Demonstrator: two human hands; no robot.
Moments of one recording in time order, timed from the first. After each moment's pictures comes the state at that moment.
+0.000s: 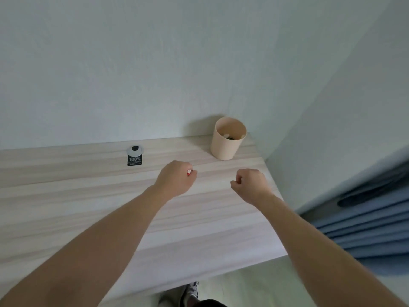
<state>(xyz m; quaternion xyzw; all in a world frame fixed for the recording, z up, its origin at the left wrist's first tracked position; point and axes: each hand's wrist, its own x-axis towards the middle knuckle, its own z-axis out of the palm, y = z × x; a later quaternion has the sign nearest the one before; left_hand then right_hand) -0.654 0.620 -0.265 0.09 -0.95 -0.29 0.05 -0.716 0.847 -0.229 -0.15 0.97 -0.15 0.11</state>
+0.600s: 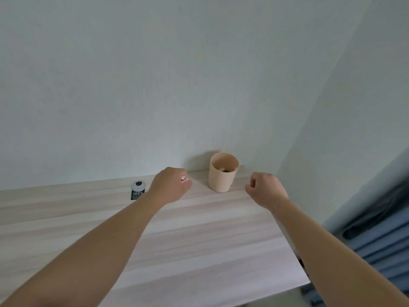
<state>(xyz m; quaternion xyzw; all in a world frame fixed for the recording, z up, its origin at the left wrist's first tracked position) -0.654 0.617 -0.176 0.10 -0.96 -0.22 0.10 -0.739 0.891 -0.151 -0.14 0.98 -0.15 0.00</state>
